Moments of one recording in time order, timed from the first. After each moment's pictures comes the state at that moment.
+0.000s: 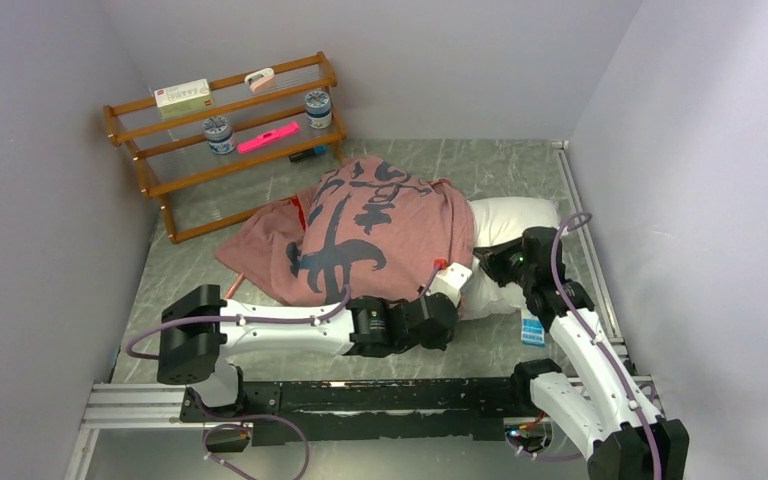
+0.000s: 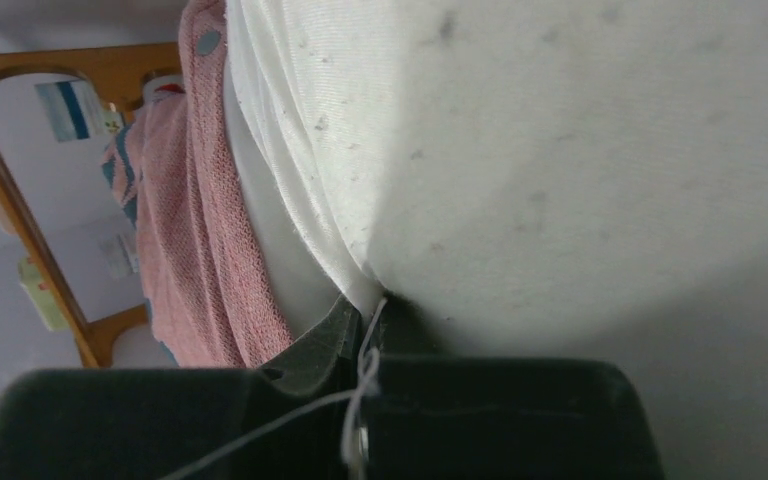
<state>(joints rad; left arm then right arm) -1.41 1.64 1.24 -0.25 -0.40 -0.62 0.17 0.82 0.61 -0.40 -0.07 1.27</state>
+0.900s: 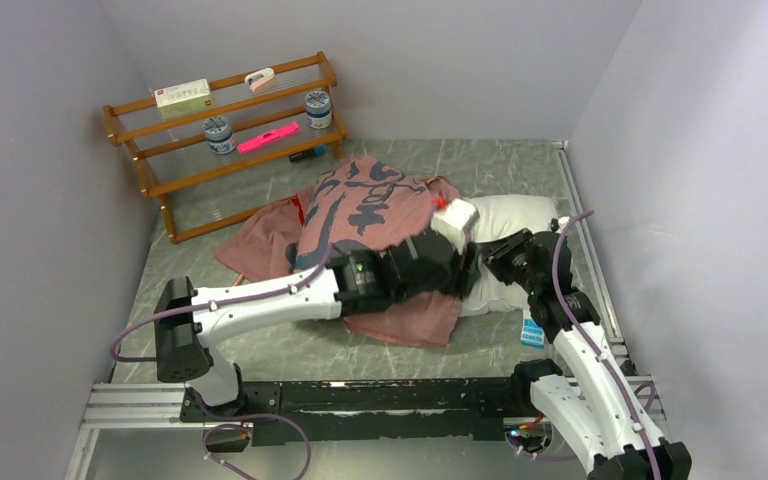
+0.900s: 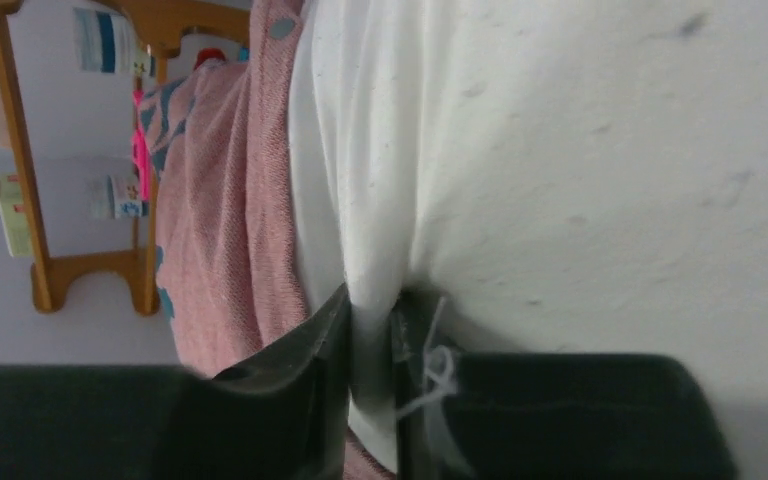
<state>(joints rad) -1.32 1.62 1.48 -0.28 -0.31 -0.52 0.17 0.74 0.57 -0.30 -0.10 1.11</state>
